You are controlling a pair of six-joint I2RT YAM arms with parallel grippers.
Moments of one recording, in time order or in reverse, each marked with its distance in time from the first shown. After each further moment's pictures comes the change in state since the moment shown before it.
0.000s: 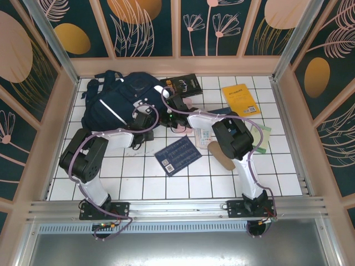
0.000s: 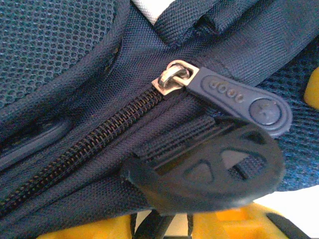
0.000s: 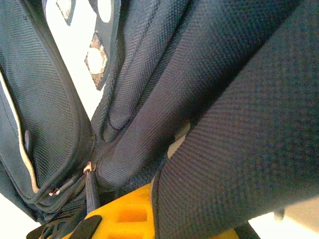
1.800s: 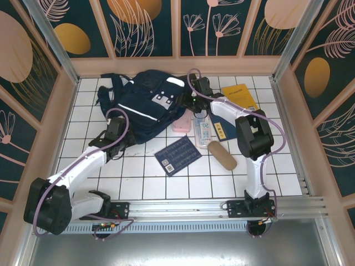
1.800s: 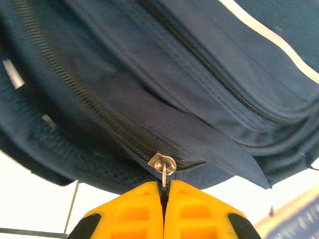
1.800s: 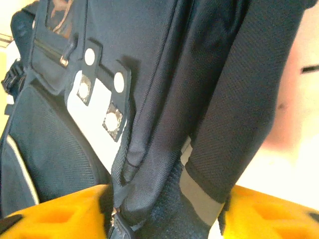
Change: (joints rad) left arm 0.094 -0.579 -0.189 -0.280 0.119 -0.128; right arm -0.227 -0.171 -0.012 -0.170 0.073 -0.159
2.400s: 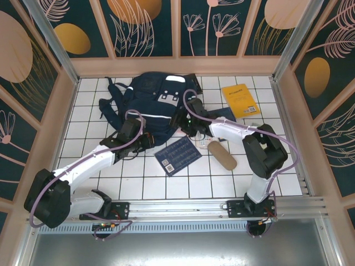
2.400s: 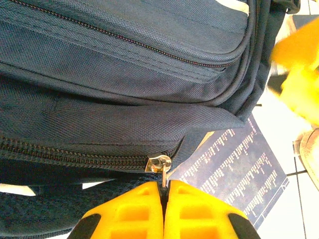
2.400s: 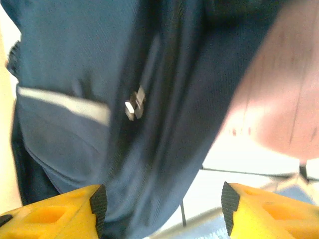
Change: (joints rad) left arm -0.172 0.061 0.037 0.072 0.159 -0.019; right arm 0.195 -0.270 -0.407 0.086 0.031 0.256
